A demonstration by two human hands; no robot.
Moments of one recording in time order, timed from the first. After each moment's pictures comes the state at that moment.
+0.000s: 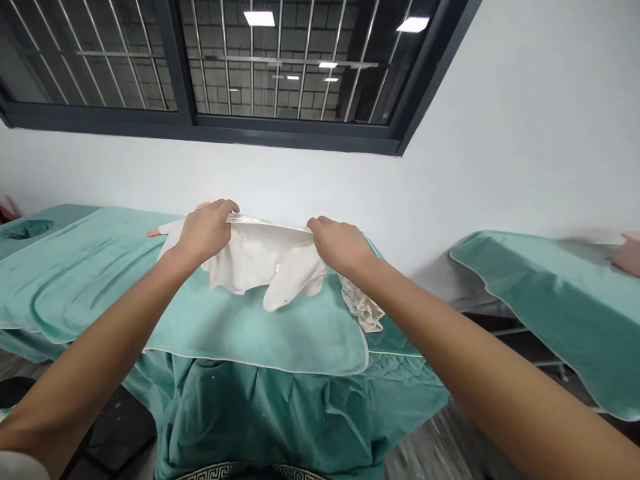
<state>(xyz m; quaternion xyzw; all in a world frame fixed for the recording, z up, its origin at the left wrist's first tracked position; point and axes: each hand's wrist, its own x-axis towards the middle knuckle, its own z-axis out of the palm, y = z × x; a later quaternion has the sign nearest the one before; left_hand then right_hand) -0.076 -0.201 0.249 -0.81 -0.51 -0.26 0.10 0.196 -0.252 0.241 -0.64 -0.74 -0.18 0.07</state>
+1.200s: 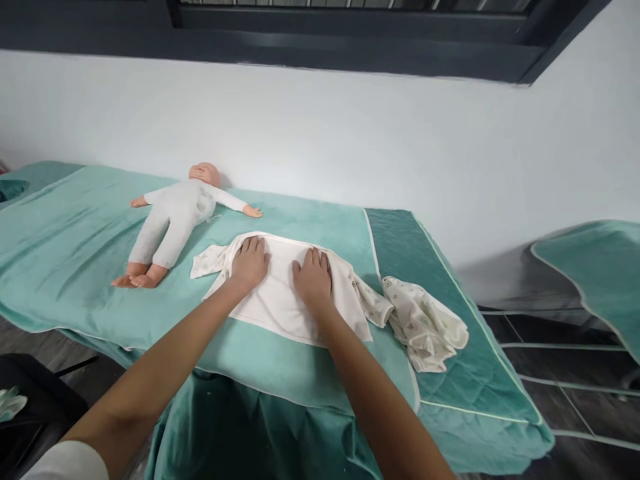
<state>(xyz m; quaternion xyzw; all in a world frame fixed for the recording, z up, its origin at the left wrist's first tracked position) -0.013 -0.088 0.006 -0.78 -0.61 -0.14 -0.06 0.161 -0.122 -0.021 -0.75 -0.64 0.01 0.16</state>
